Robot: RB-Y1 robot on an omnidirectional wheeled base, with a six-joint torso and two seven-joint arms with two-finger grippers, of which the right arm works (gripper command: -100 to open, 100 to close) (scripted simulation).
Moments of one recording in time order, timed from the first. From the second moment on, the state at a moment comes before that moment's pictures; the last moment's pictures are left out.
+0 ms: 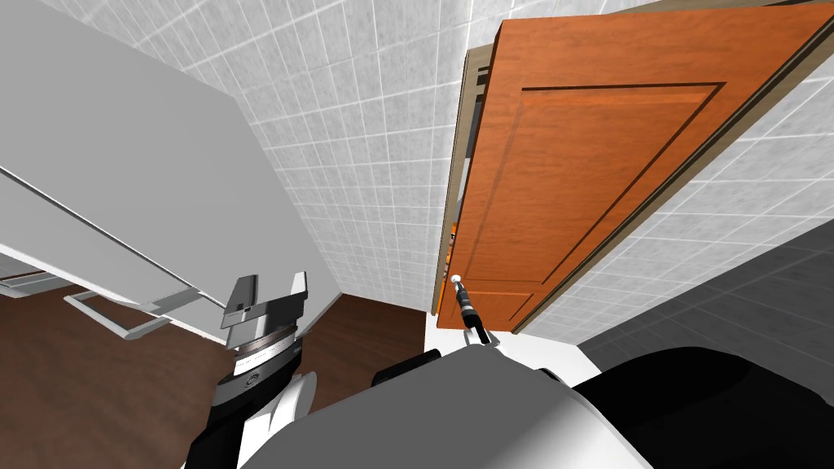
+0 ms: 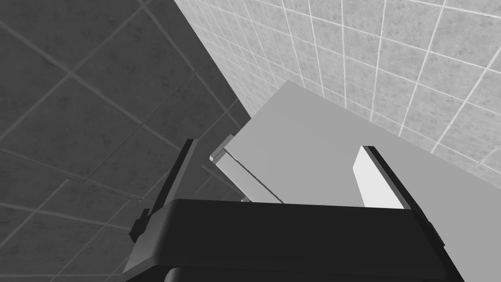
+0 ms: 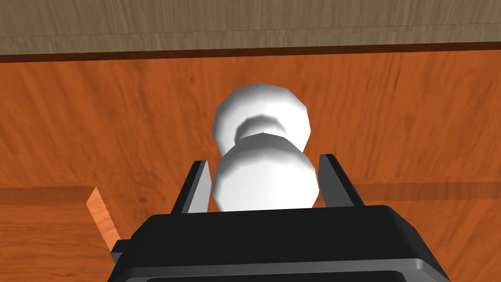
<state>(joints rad) -0.04 -0.22 -0.14 -0.66 -0.18 -0.84 -0.05</state>
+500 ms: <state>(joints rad) -0.05 -0.23 -0.11 -0.64 -0.21 -0.84 -0.16</state>
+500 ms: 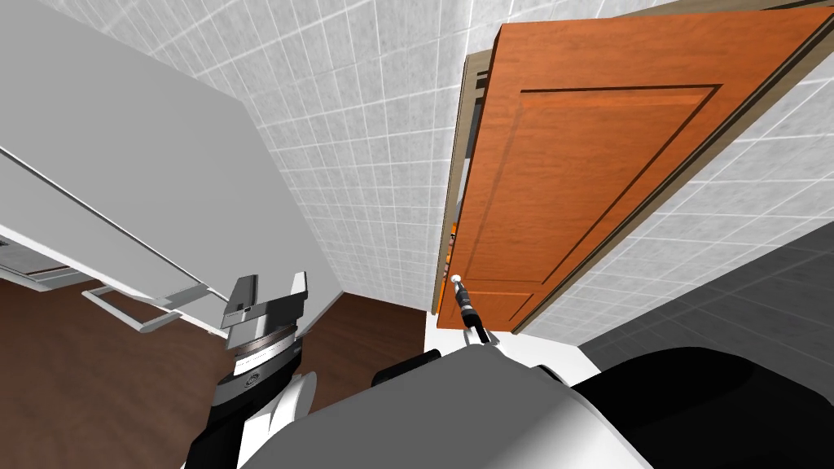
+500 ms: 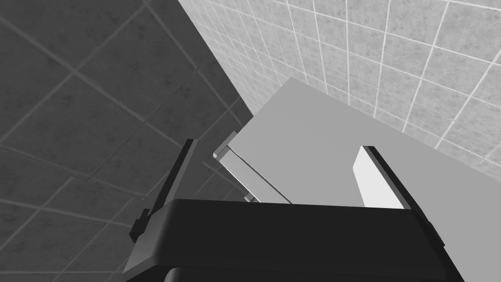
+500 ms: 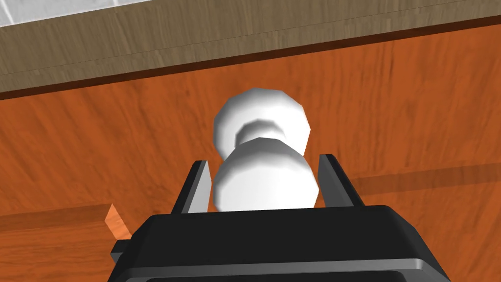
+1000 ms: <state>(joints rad) -0.06 -0.24 -0.08 -0.63 -0.24 -0.85 -0.29</state>
